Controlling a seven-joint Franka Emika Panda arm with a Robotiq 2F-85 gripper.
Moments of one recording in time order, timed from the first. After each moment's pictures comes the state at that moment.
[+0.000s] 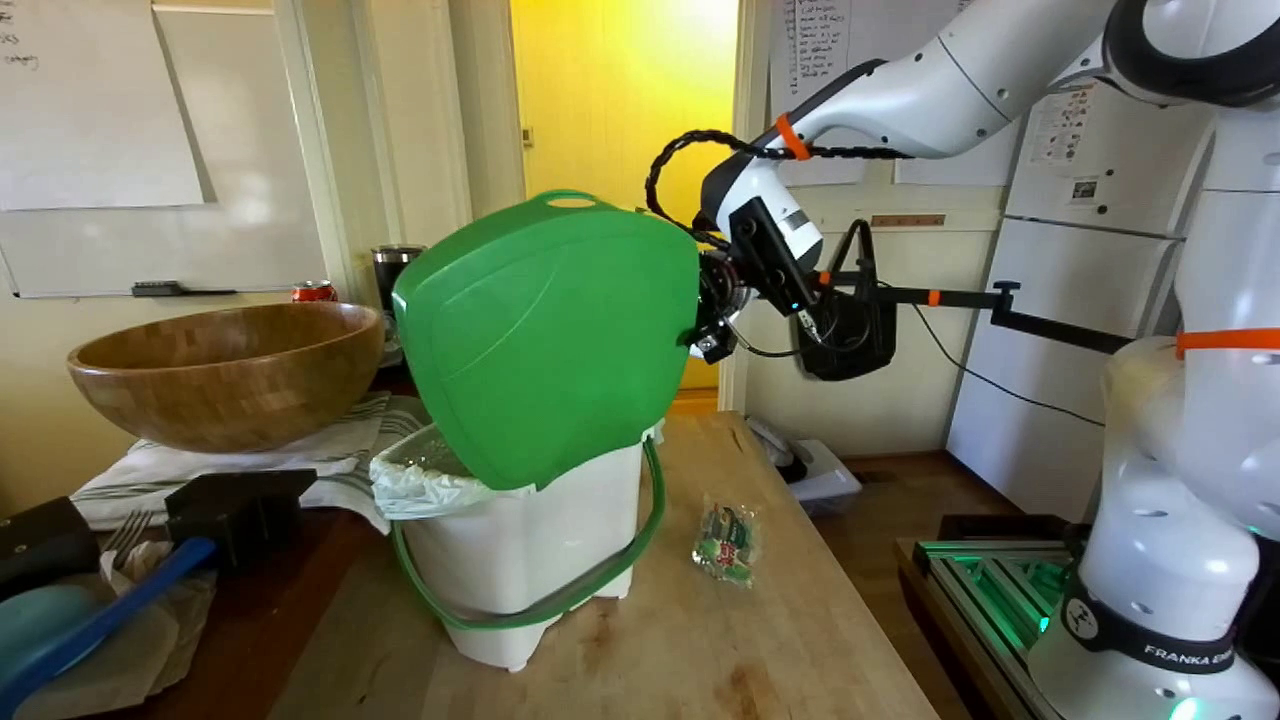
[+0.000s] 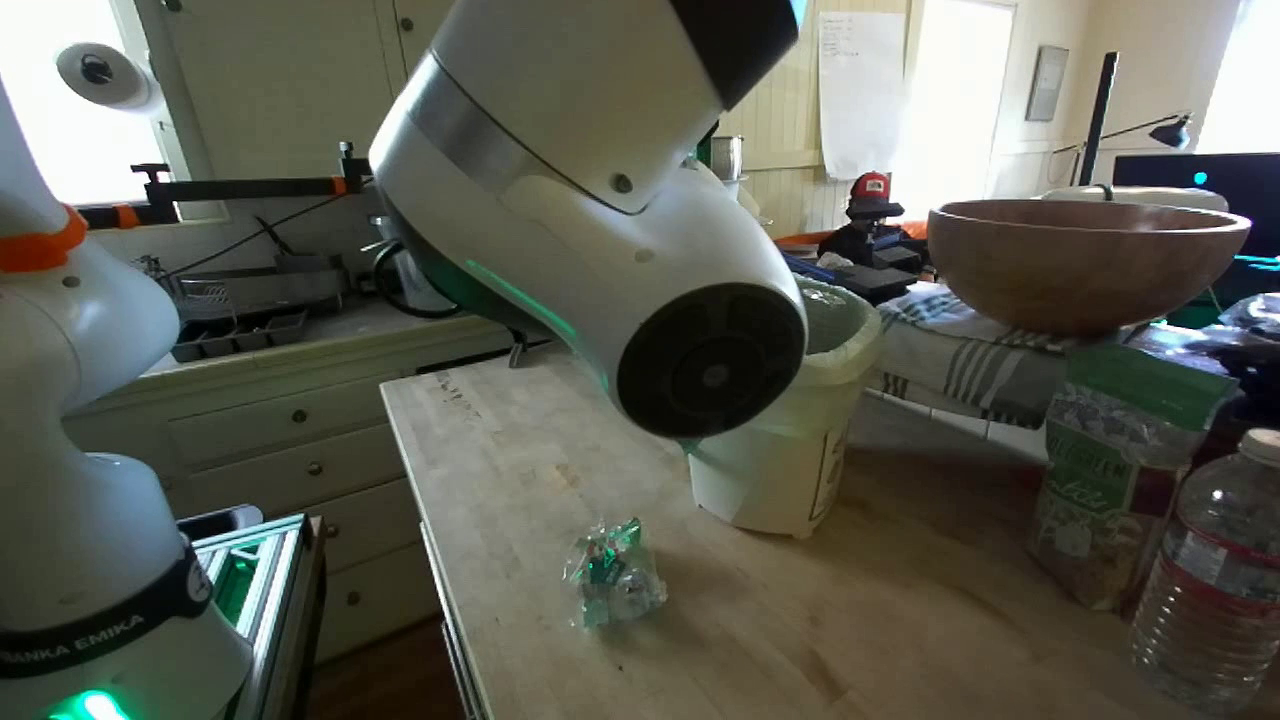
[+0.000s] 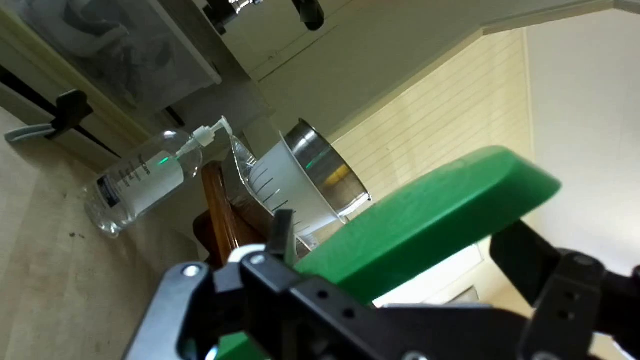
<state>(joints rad) -0.34 0.02 -0.36 -2.28 1.45 1.17 -0.13</state>
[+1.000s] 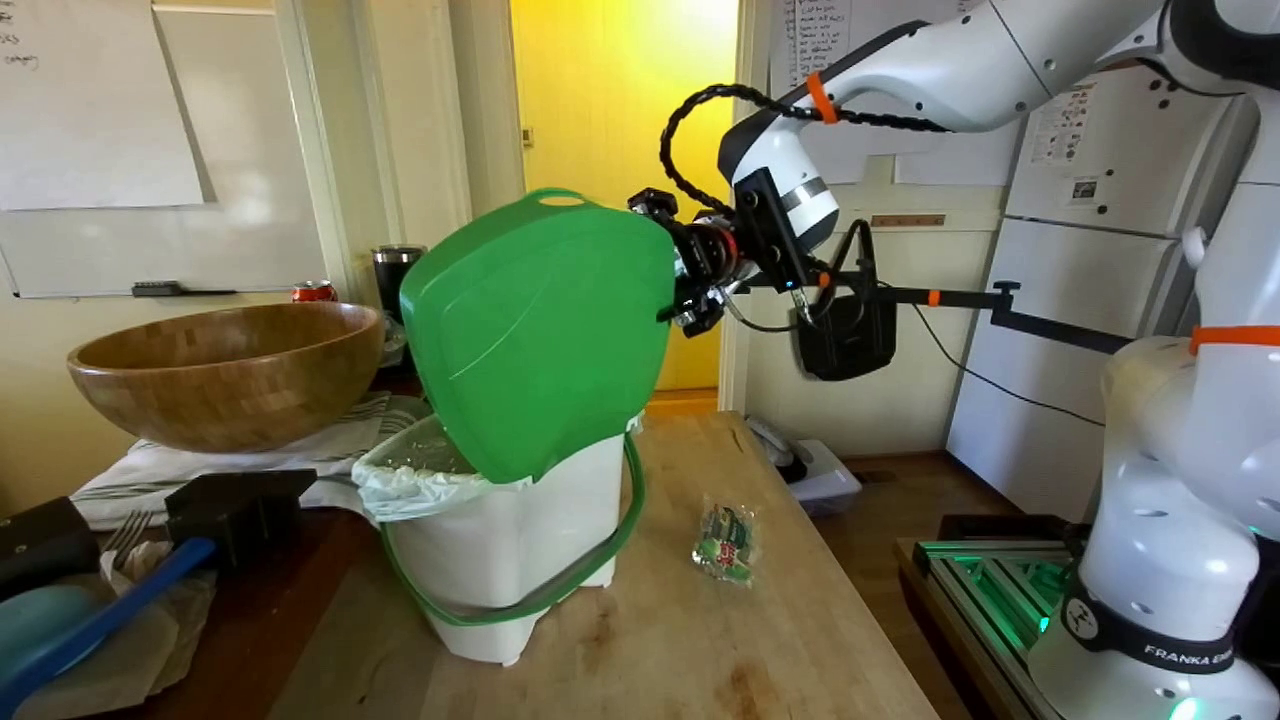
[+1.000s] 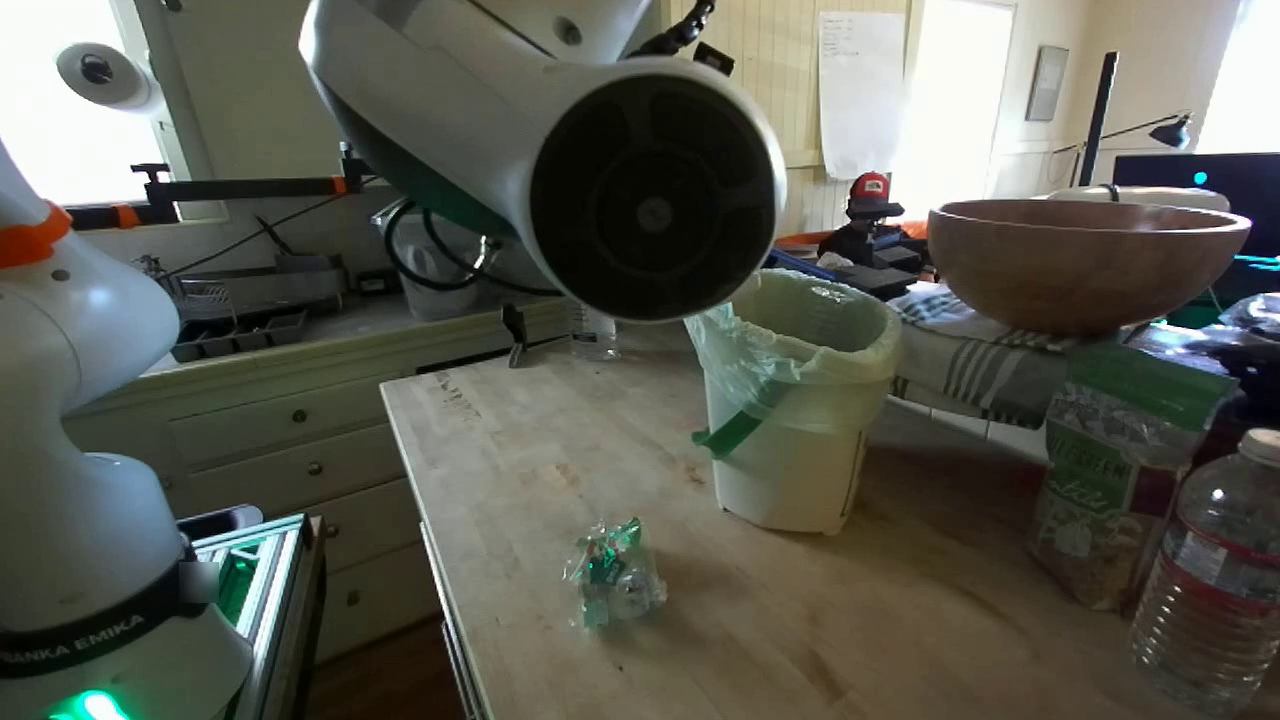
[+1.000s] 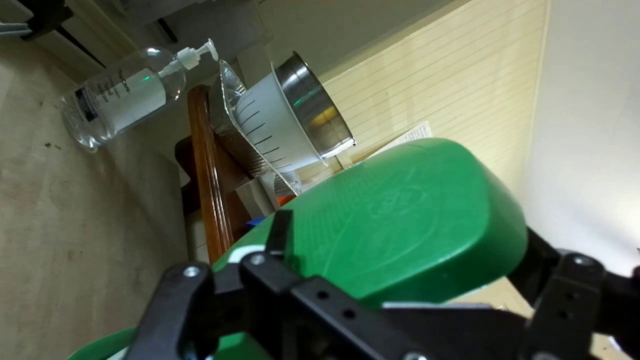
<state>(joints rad) -0.35 -0.09 -0.36 -2.28 1.45 1.36 -0.15</state>
